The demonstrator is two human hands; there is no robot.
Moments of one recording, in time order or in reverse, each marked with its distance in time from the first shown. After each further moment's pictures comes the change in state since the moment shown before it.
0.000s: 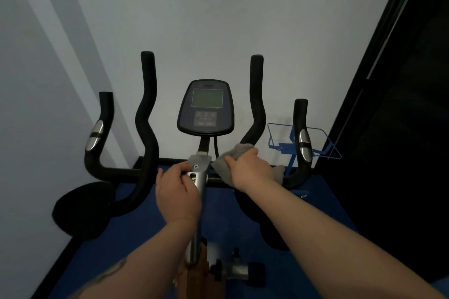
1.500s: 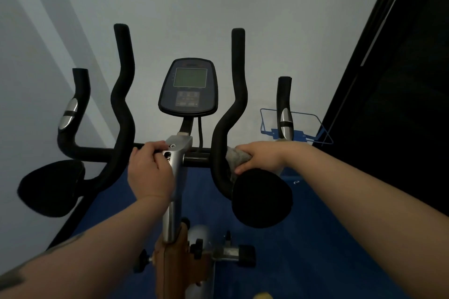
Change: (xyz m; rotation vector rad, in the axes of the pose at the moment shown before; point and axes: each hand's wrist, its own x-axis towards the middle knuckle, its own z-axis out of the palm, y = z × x) left_hand 0.000 0.002 0.000 -0.012 0.028 -0.022; right_hand 0.014 0.080 -0.063 -0.133 -0.566 -0.518
